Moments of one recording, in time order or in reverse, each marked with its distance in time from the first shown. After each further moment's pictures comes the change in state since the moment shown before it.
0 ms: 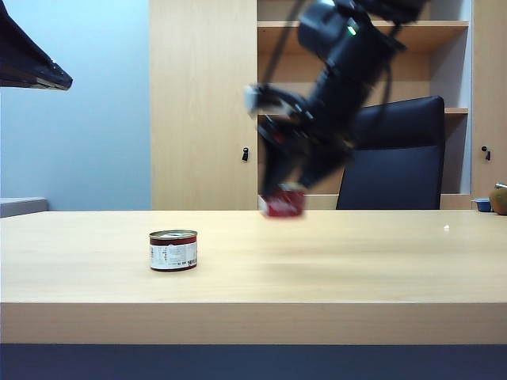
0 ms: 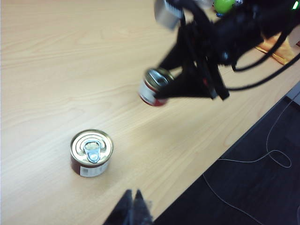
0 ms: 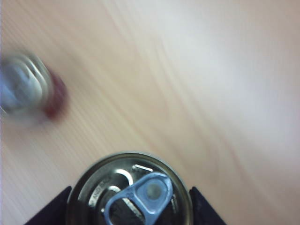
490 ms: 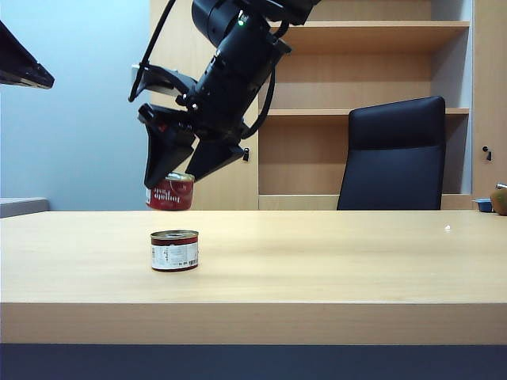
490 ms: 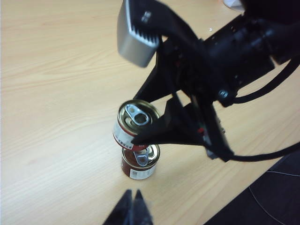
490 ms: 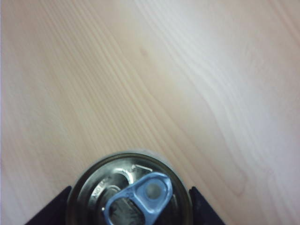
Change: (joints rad) left arm 0.000 -0.049 0.000 -0.001 -0.174 0.041; right arm 0.194 0.222 0.274 0.022 -0.003 0.000
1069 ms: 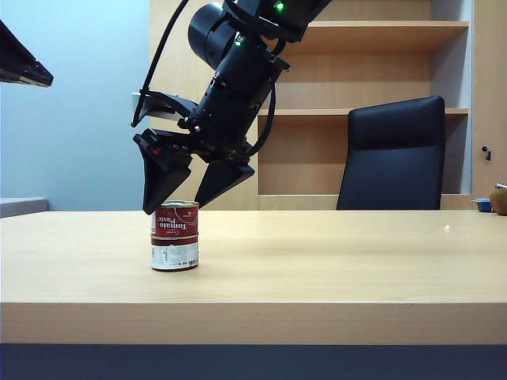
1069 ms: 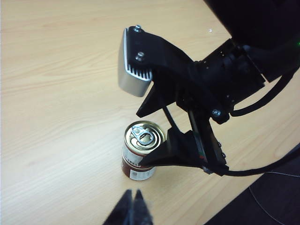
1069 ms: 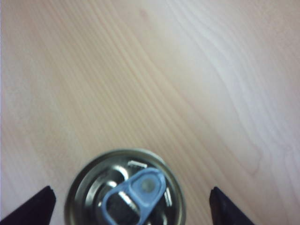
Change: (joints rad) left arm 0.000 -0.006 0.000 -0.001 -0.001 0.000; right arm 0.006 0.028 0.000 -0.056 0.018 0.000
